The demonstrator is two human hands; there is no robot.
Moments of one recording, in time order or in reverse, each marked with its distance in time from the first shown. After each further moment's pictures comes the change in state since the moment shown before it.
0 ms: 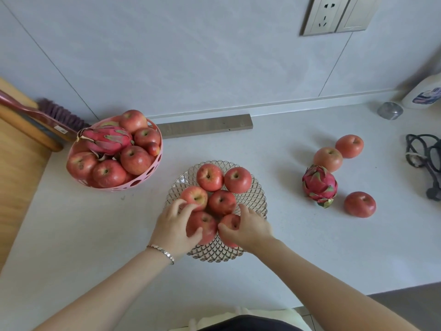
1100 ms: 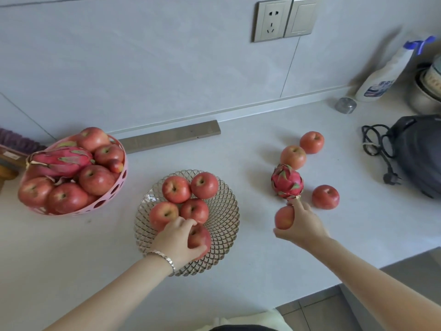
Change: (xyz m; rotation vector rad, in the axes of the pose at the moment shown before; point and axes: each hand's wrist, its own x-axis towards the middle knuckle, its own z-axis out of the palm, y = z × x) left_hand 0.024 0.055 0.014 0.050 -0.426 -0.025; right_hand -0.029 0.136 -0.086 0.089 0.178 0.270
